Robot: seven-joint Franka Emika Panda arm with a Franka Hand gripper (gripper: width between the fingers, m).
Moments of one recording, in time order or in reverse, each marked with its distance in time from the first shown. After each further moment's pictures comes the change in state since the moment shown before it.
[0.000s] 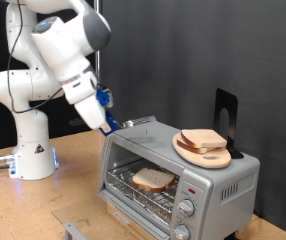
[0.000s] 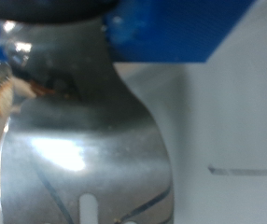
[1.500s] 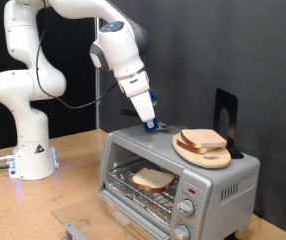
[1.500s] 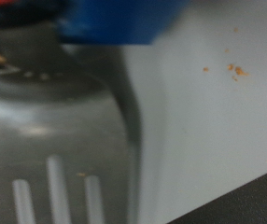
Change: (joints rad) arm 0.072 0.060 0.320 0.012 0.007 0.209 0.303
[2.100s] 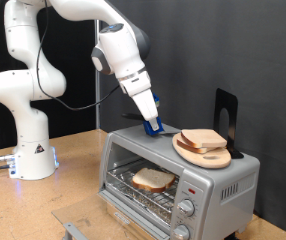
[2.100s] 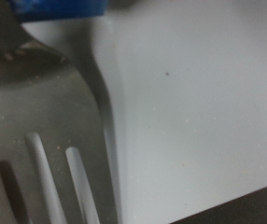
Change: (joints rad) arm 0.011 0.013 0.017 -0.017 0.015 0.162 -0.052
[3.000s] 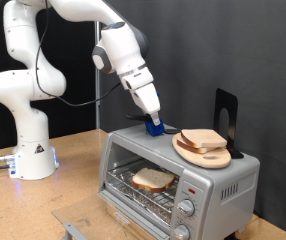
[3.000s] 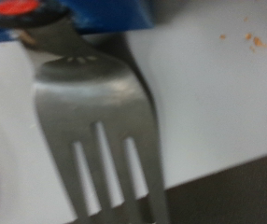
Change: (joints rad) arm 0.004 -0.068 0.039 -0.028 0.008 -0.005 -0.002
